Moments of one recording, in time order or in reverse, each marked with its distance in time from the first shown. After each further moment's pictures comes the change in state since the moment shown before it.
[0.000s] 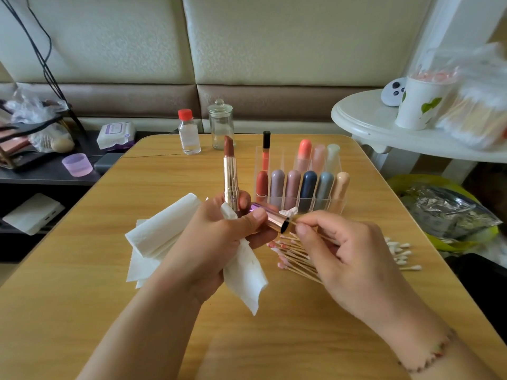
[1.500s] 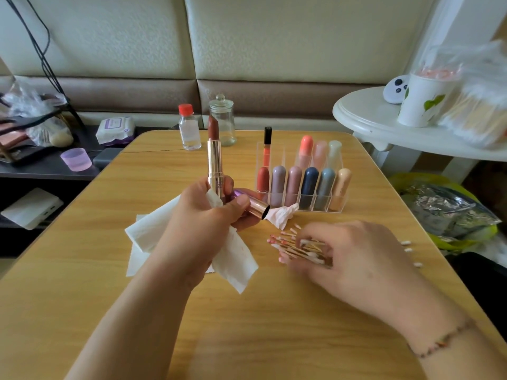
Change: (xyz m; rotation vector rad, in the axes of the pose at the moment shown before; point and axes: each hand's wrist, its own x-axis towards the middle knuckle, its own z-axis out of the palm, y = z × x) left_hand 0.003 0.007 -0.012 0.148 0.124 0.111; right_hand 0.004 0.000 -0.016 -0.533 -0.292 -0.045
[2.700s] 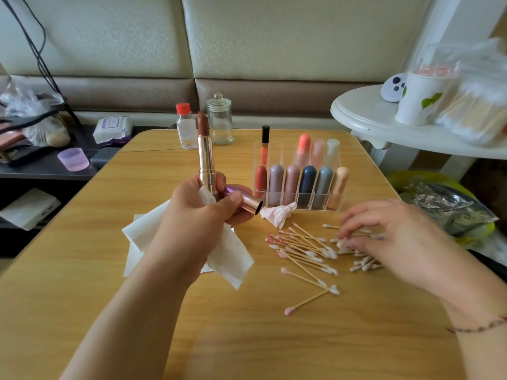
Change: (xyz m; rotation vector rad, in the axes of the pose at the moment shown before) left_hand 0.001 0.001 0.000 0.022 0.070 0.008; right_hand -0.005 0.052 -0.018 0.198 -0.122 0.314
